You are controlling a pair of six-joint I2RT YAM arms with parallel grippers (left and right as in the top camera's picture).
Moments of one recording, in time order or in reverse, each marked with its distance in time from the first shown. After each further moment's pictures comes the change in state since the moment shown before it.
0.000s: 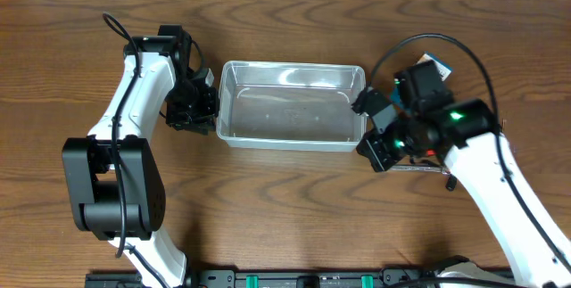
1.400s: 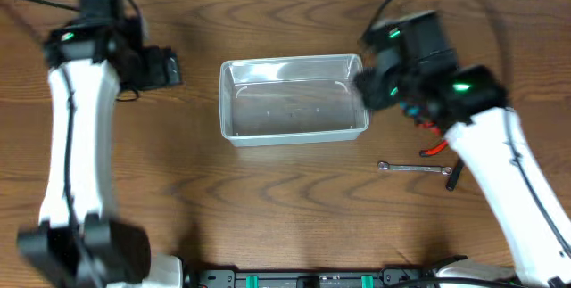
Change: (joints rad) left arm 0.147 -0.268 0.205 0.044 -0.215 0.006; right arm 0.000 0.079 0.337 0.136 0.389 0.304
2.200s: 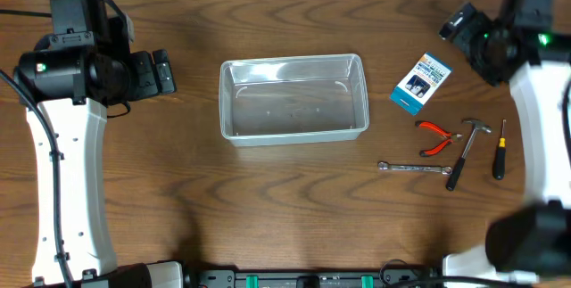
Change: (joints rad) left arm -0.005 -0.135 0.012 -0.090 -0.001 -0.034; right arm -0.440 0.283 0.160 0.008 -0.049 0.579
